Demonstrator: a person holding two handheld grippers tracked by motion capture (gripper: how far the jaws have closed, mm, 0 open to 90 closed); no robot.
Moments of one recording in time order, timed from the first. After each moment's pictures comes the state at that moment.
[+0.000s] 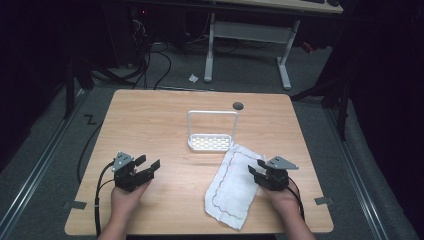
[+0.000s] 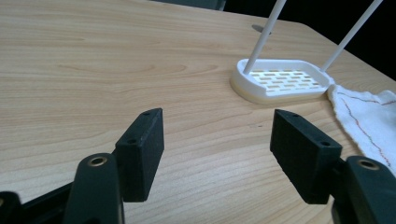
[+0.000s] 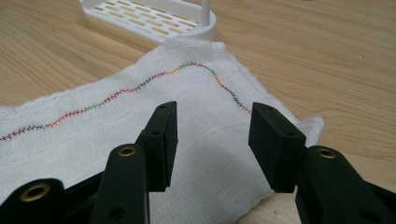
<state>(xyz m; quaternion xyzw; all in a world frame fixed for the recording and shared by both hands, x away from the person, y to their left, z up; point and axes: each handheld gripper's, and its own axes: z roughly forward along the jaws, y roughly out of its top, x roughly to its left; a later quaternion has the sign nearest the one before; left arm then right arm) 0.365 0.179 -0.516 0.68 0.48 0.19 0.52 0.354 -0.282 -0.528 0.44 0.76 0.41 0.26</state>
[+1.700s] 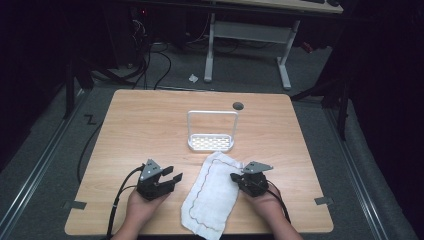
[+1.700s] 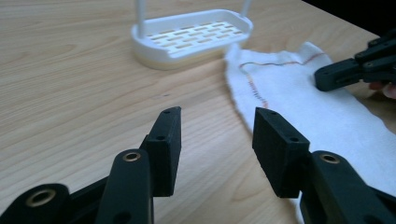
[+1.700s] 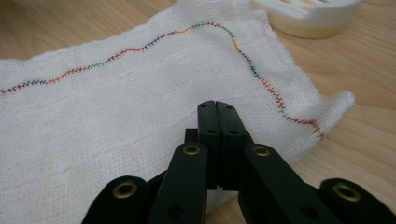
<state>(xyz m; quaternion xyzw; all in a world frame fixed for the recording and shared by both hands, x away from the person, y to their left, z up) 0.344 0.116 -0.519 0.77 0.37 0.15 0.50 0.349 -0.218 -0.537 0.38 0.82 0.39 0.17</state>
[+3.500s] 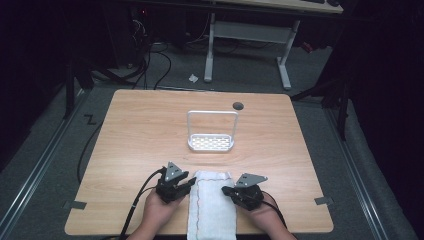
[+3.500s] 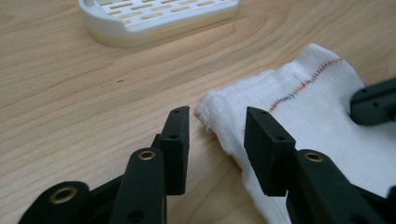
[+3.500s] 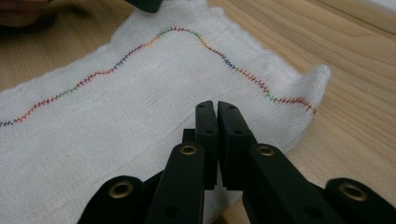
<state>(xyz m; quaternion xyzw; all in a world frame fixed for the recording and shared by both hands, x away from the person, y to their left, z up) 0.354 0.063 -0.533 0.79 0.40 0.14 0.44 0.318 -0.203 -0.538 0.33 0.85 0.40 0.12</state>
